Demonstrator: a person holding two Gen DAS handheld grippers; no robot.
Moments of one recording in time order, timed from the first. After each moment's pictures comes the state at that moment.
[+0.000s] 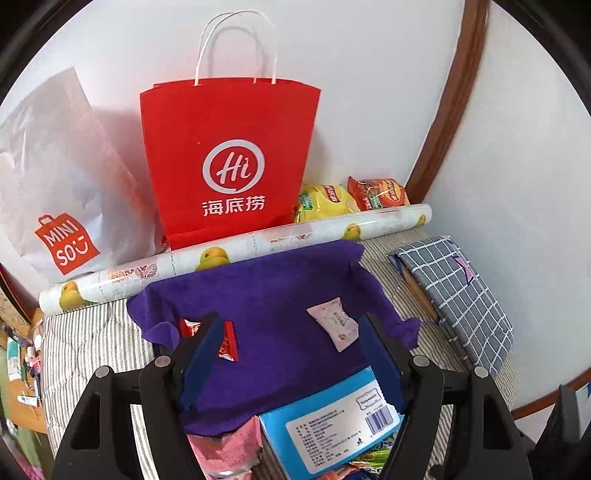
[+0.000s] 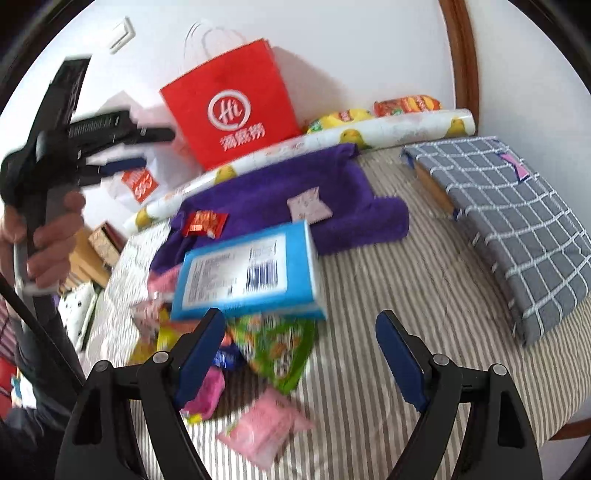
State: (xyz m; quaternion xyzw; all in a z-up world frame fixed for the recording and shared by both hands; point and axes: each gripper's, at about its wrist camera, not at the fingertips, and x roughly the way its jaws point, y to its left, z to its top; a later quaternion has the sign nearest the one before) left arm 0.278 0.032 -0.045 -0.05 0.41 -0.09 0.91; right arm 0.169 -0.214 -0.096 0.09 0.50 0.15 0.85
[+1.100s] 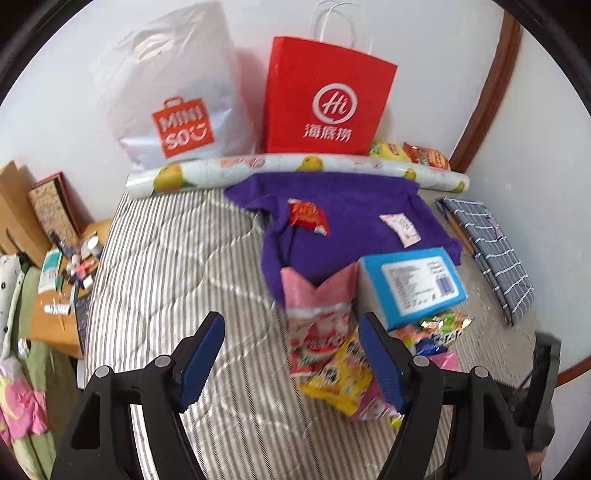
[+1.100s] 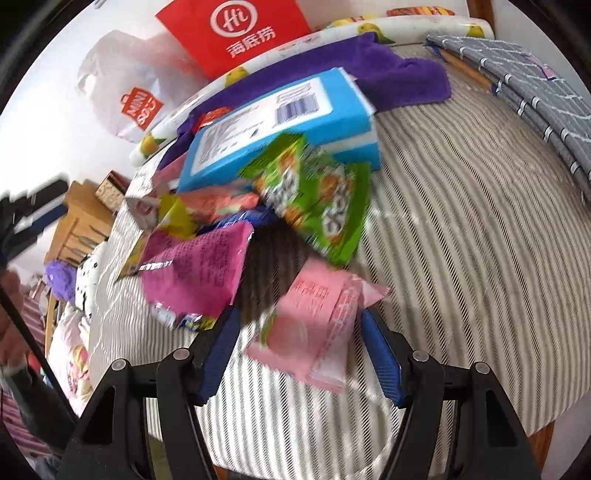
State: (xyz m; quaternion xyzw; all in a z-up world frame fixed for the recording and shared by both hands) left arm 0.131 0.130 -0.091 -0.08 0.46 0.00 0.89; right arm 0.121 -0.175 -0.159 0.12 0.60 0.16 0.77
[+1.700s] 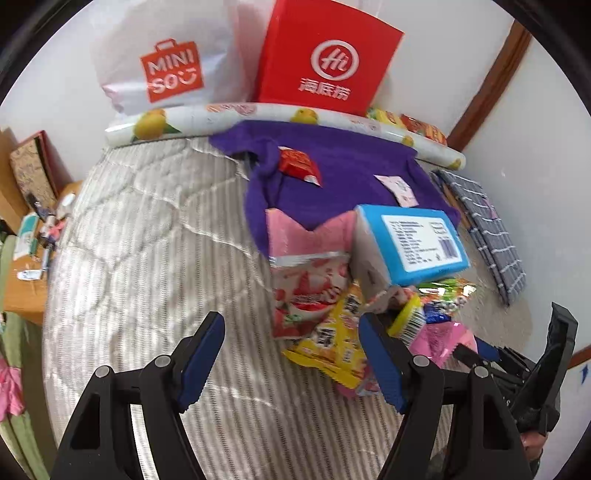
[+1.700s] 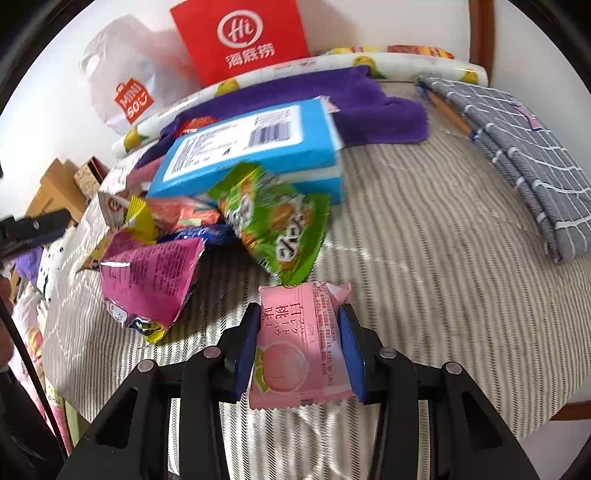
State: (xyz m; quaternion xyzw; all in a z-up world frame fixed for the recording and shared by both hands) left arm 0.128 0.120 -0.137 -0.12 0.50 -0.04 0.86; right arm 0.121 -0.192 -0.152 0.04 0.56 0.14 0.81
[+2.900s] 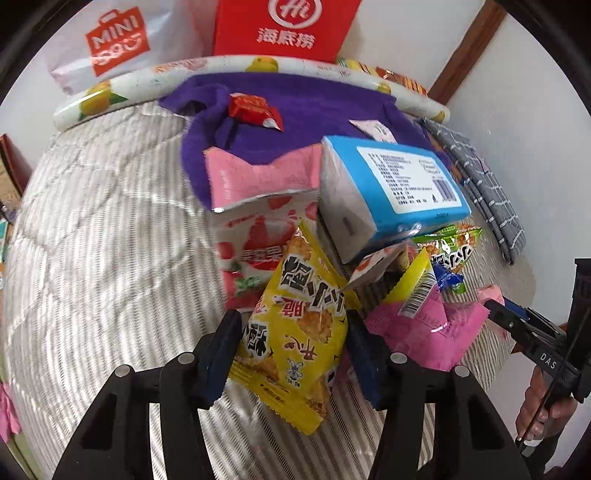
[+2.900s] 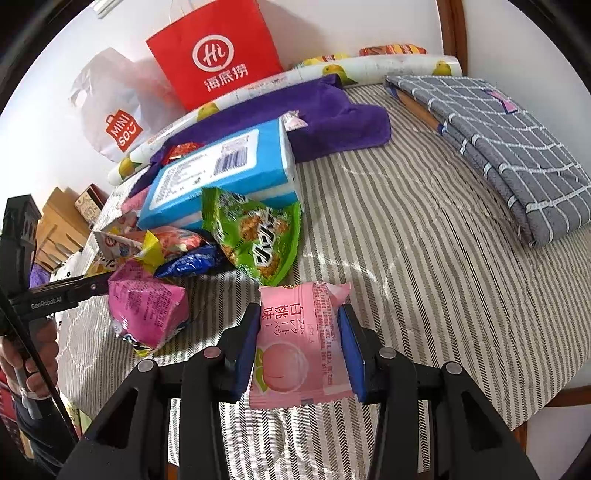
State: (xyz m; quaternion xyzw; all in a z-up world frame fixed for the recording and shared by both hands) left arm 0.132 0.091 -0.179 -0.09 0.54 -0.08 0.83; right arm 0.120 -0.225 -0.139 0.08 0.55 0.13 0.82
